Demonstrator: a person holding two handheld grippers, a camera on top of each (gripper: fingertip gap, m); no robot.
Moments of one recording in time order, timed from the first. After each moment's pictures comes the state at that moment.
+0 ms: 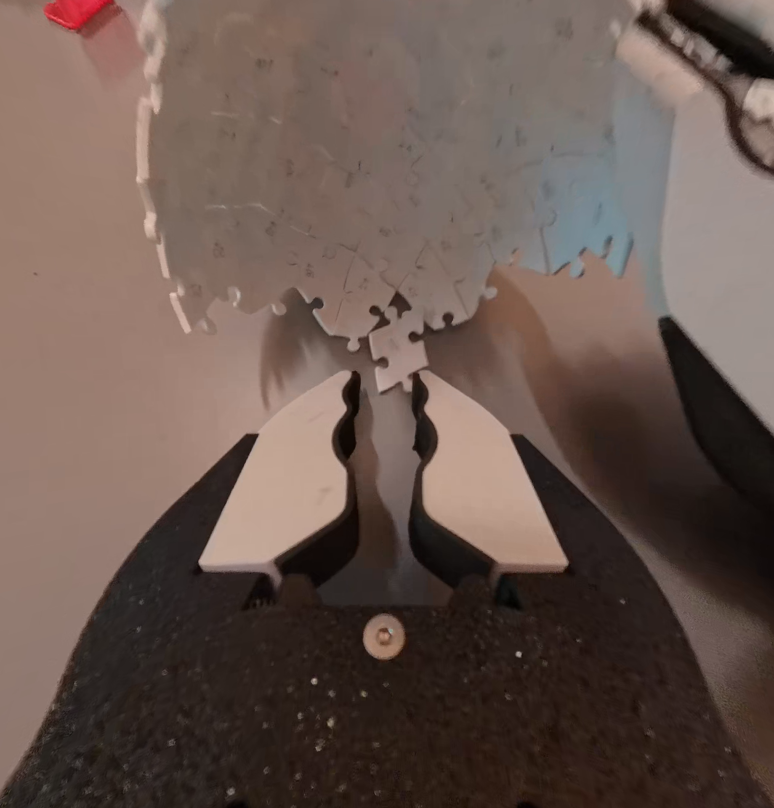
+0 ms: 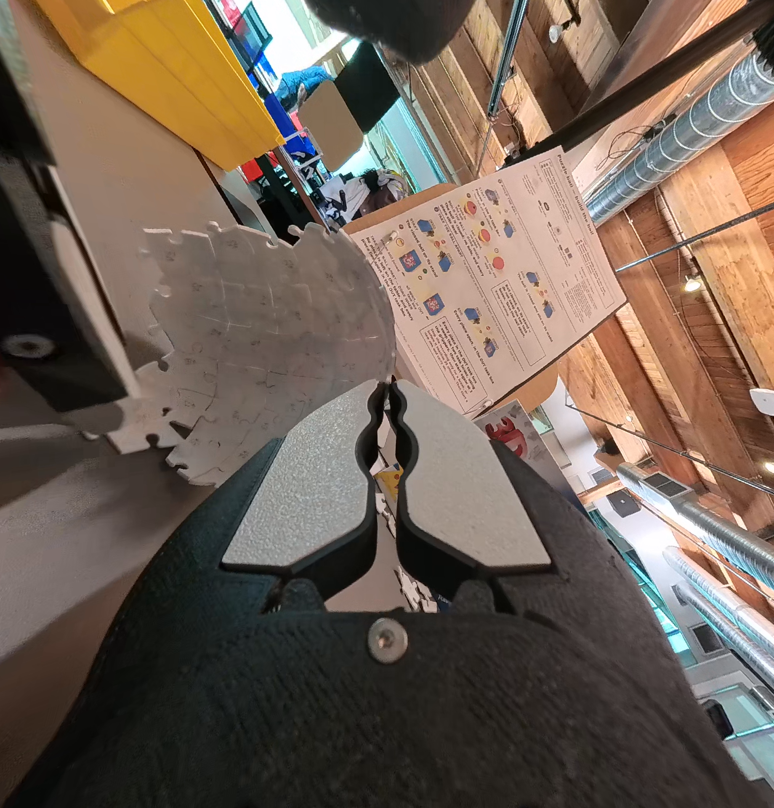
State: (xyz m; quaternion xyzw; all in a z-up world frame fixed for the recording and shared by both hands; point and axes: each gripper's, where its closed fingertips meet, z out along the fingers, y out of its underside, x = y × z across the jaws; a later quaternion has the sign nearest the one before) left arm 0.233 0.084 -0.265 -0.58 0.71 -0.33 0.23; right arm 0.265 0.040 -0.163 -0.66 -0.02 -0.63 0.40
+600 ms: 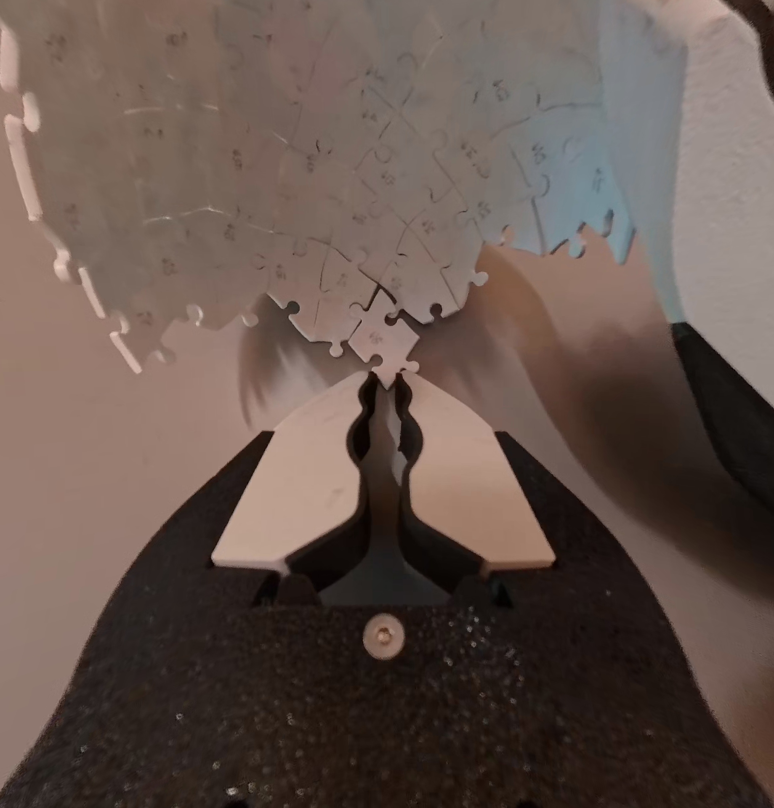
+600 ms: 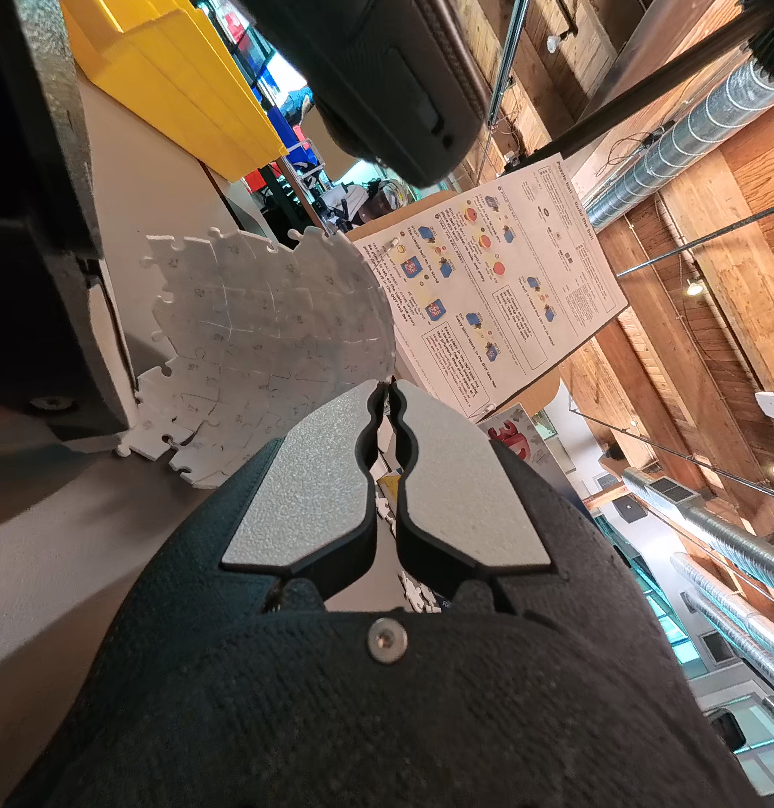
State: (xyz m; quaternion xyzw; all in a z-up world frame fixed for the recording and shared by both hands) left arm 0.234 0.078 -0.277 -0.55 0.75 -0.30 0.21; right arm 0.263 0.042 -0.163 -0.66 -0.02 -0.63 0.41
